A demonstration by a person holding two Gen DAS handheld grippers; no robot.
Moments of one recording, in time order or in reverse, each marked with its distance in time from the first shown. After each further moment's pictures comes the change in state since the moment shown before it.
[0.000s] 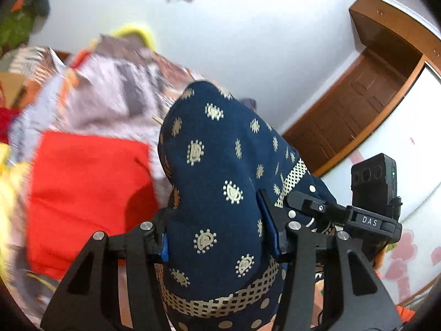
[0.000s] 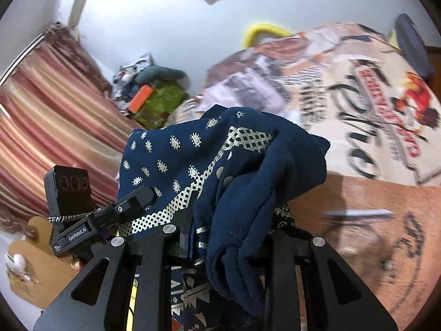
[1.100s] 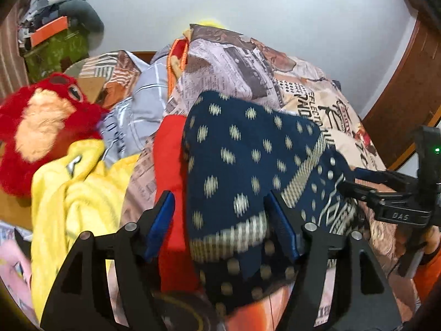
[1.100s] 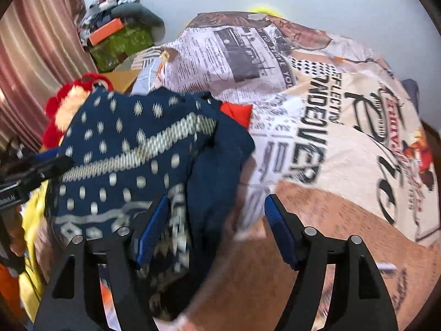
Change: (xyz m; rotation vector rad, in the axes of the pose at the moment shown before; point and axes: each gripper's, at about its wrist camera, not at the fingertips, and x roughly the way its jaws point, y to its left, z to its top) left arm 0.005 0.121 -0.041 0.084 0.053 0.461; right arm 0.142 -0.004 -0.028 -0.336 0.148 -0.411
